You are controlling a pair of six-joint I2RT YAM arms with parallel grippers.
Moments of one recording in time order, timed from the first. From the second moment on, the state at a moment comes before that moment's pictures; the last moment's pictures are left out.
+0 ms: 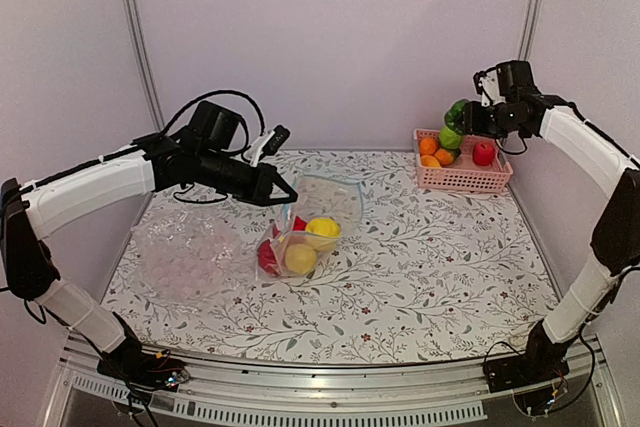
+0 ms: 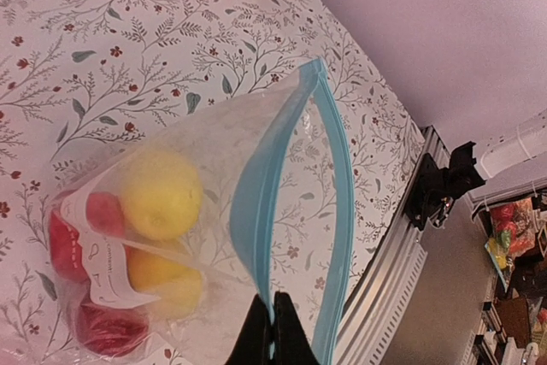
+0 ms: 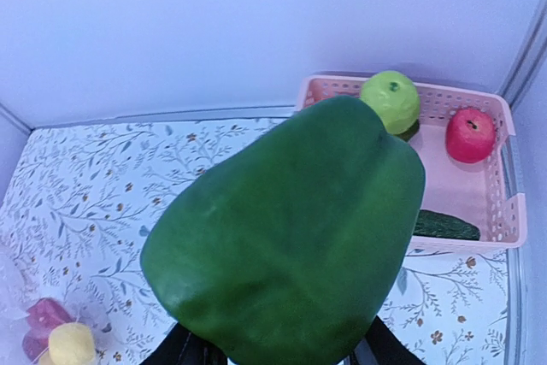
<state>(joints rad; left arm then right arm) -0.68 1.49 1.28 -0.49 0.48 -0.30 0.14 1.68 1.61 -0.56 -0.09 0.19</state>
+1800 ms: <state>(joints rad) -0.69 1.48 1.28 -0.50 0.46 -0.30 0.97 1.94 1.64 -0.54 -0.13 0.32</state>
